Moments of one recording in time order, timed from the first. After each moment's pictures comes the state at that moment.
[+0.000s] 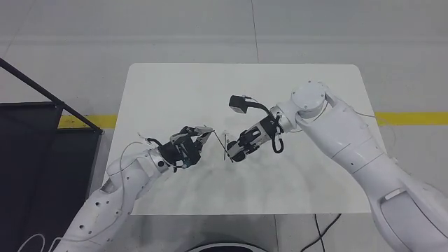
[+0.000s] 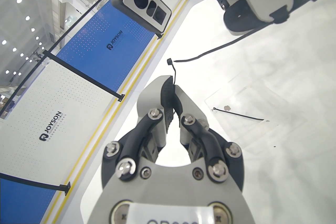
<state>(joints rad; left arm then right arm) 1.29 -1.04 -1.21 -1.68 1.90 -0.36 0.42 -0.33 -1.23 0.53 -1.02 0.51 -0.08 1.54</state>
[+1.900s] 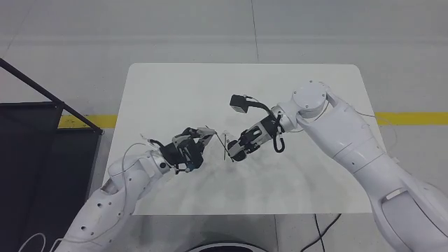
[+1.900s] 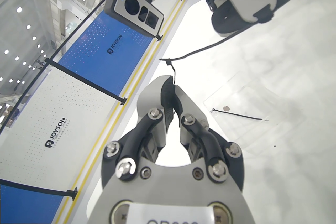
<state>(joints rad) 1.29 -1.04 -1.20 -1.69 1.96 -0.36 0.44 -0.33 -1.23 0.53 -1.01 0.52 -0.09 1.54</state>
